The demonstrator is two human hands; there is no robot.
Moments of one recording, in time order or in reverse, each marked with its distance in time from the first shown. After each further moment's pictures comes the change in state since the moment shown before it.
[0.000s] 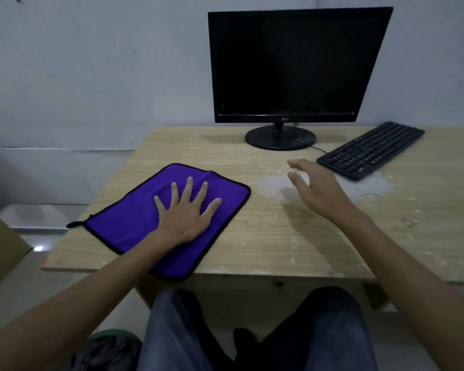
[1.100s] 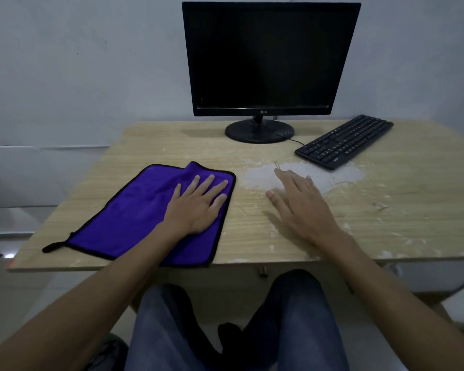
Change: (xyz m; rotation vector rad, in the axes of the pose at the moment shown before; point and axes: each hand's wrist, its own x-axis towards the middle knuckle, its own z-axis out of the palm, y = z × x) left_hand 0.011 0.048 0.017 0.079 -0.039 0.202; right_hand -0.063 0.004 0.013 -0.284 -0.040 0.004
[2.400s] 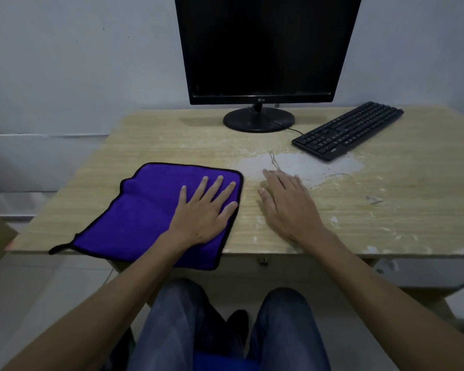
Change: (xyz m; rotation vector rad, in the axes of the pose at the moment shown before) left_hand -0.032 0.057 0.012 0.060 0.004 -0.044; right_hand -0.010 0.004 0.009 0.037 -0.019 -0.019
